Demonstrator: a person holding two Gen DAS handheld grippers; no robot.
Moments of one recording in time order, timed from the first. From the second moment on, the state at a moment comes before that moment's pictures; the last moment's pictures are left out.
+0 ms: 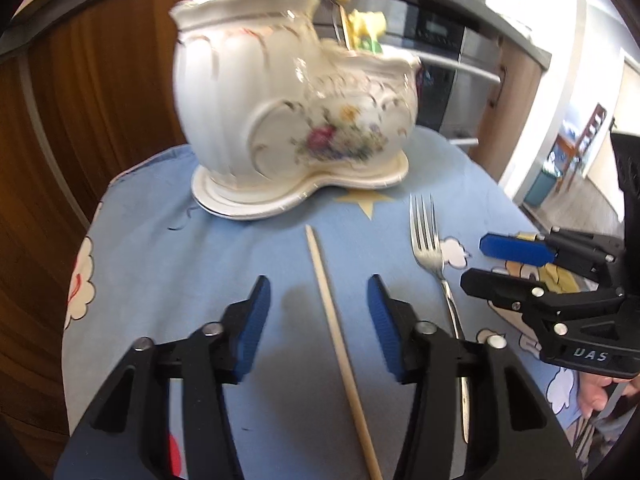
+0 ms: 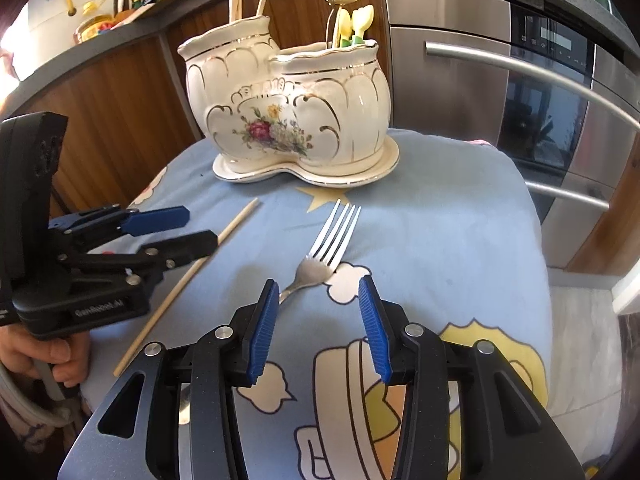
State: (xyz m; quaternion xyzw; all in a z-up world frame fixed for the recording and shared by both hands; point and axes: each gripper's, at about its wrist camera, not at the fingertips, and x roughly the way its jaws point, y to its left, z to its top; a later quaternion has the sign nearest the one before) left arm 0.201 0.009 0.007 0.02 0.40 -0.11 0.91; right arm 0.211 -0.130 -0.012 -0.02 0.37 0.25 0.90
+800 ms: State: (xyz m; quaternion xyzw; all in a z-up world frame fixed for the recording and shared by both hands) left arm 0.198 0.029 -0.004 0.01 0.43 -0.10 0.90; right arm 0.216 -0.084 -0.019 -0.10 0.40 0.26 0.87
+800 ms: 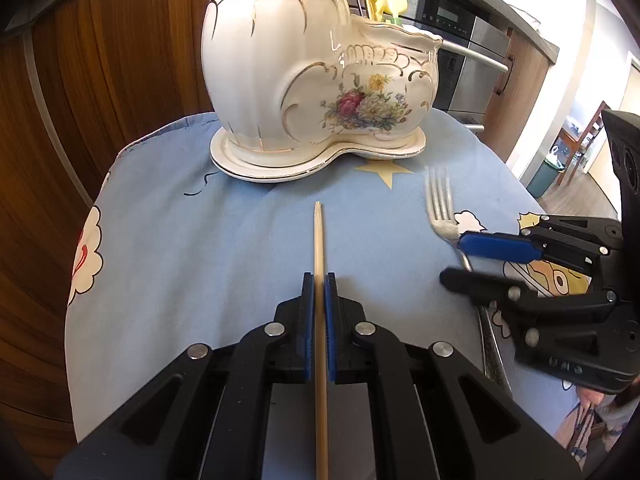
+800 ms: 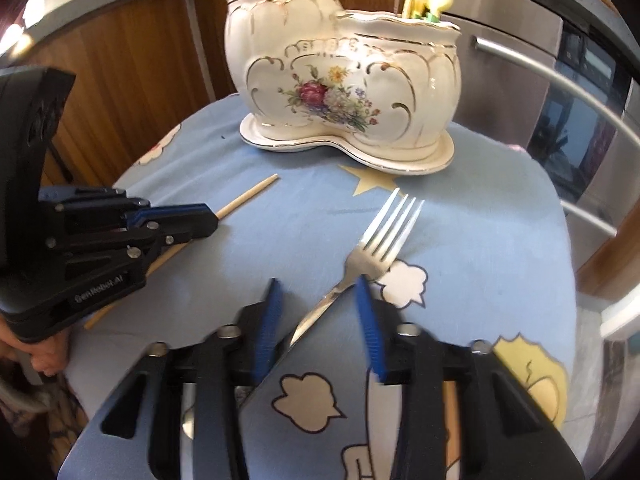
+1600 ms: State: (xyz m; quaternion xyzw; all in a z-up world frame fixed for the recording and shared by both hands) left arm 0.224 0.033 0.009 0.09 0.55 -0.16 0.82; right arm 0.258 -0.103 -0.006 -0.24 0.53 0.33 0.75
